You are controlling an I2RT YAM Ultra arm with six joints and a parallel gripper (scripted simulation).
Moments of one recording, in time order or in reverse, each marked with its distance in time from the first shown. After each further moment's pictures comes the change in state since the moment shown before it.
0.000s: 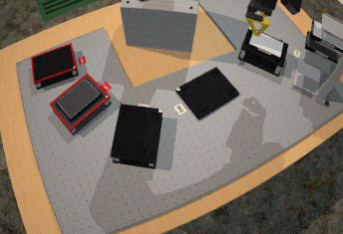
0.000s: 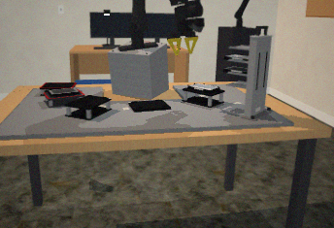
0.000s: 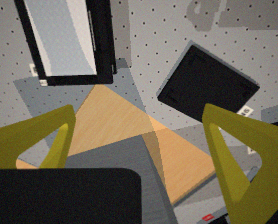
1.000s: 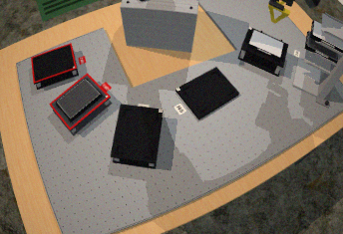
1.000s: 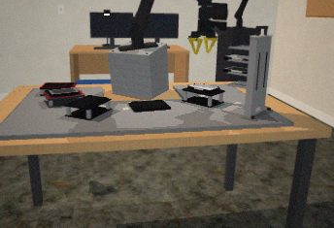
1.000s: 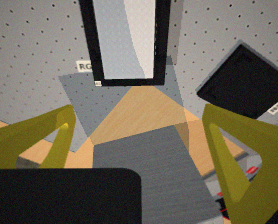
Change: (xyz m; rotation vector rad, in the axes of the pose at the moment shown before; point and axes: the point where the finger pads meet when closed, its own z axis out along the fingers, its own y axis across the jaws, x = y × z) arm -0.034 0.090 0.004 0.005 0.155 -0.016
